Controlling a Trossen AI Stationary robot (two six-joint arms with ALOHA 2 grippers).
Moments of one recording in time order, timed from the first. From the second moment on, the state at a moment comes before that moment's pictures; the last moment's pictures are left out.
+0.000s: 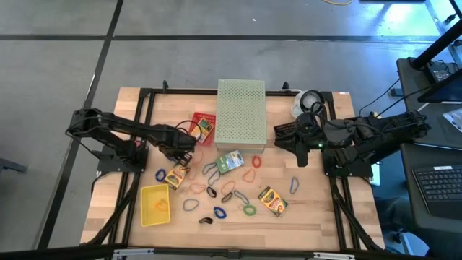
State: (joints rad) left arm -0.01 1.37 0.72 -0.90 -0.07 -0.97; right arm 0.31 0.98 1.09 -0.50 0.33 0.74
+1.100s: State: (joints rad) left arm 0.03 1.37 0.58 -0.71 -0.07 -0.91; right arm 0.31 0.98 1.09 -0.45 0.33 0.74
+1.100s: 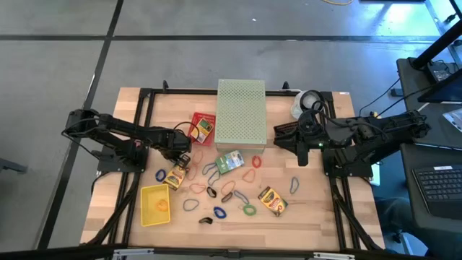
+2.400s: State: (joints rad) left arm -0.03 1.05 0.81 -0.85 0.19 -0.71; right arm 0.31 0.98 1.09 -0.45 0.33 0.72
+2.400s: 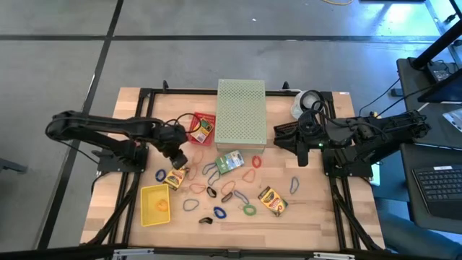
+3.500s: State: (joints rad) left arm -0.83 1.28 0.92 -0.95 0.10 -0.88; right arm 0.31 0.98 1.09 -0.45 0.33 0.72
